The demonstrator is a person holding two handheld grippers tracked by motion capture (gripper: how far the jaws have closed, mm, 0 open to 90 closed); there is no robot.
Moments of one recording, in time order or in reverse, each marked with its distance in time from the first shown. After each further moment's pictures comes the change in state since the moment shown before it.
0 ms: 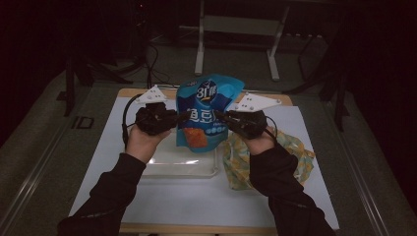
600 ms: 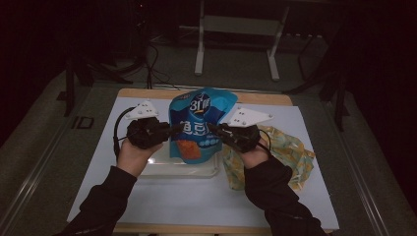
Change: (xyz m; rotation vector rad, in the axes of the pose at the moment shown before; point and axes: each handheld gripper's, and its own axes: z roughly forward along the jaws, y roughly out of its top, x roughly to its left) left arm -0.007 -0.028 -0.017 0.010 -0.016 0.005; right arm 0.030 -0.014 0.004 0.002 0.032 -0.003
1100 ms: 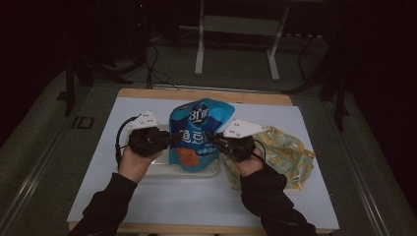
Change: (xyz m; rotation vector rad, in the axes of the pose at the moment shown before) left arm 0.006 -0.030 0.010 0.021 -0.008 -0.004; right arm 0.012 -0.028 0.014 0.019 -0.011 0.008
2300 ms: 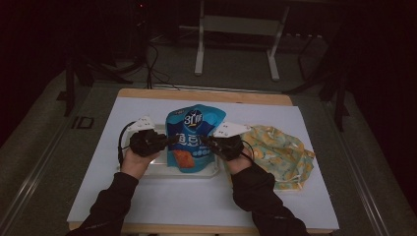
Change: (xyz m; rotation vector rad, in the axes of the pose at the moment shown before) left arm 0.042 -0.044 0.026 -0.016 -0.045 -0.054; right arm -0.008 -0.031 0.045 0.059 0.007 0.047
